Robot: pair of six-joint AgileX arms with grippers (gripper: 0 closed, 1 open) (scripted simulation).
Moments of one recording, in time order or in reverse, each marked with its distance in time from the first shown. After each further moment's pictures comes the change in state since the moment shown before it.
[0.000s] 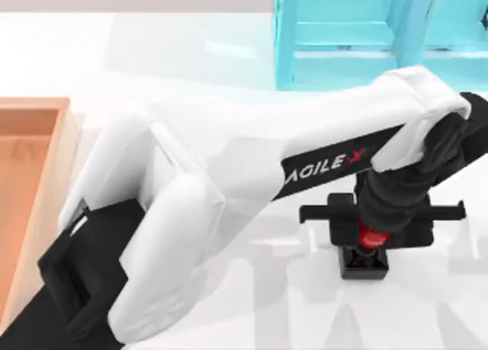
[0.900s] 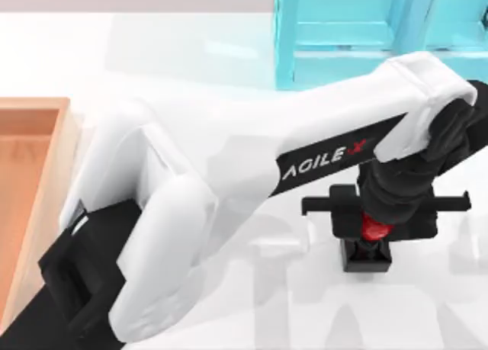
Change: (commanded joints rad) left arm 0.000 0.001 0.062 -0.052 0.000 -0.003; right arm 0.000 0.000 0.000 0.000 0.000 0.000
